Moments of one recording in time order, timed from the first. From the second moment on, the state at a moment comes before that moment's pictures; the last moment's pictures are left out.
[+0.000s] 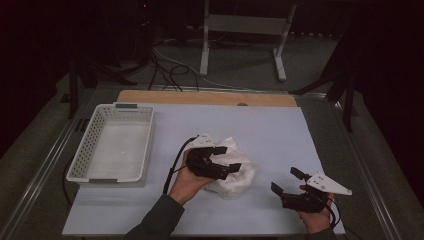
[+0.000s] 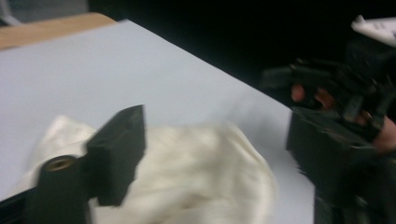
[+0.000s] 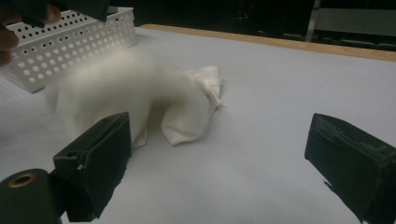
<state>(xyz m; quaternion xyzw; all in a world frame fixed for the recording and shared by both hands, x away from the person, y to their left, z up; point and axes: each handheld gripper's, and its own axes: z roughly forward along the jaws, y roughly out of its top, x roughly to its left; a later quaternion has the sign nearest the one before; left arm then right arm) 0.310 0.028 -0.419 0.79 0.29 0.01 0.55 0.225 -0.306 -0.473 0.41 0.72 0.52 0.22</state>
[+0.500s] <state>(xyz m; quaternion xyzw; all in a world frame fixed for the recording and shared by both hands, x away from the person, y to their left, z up) 0.318 0.072 -0.418 0.75 0.34 0.06 0.56 0.225 -0.305 -0.473 0.40 0.72 0.52 0.22</state>
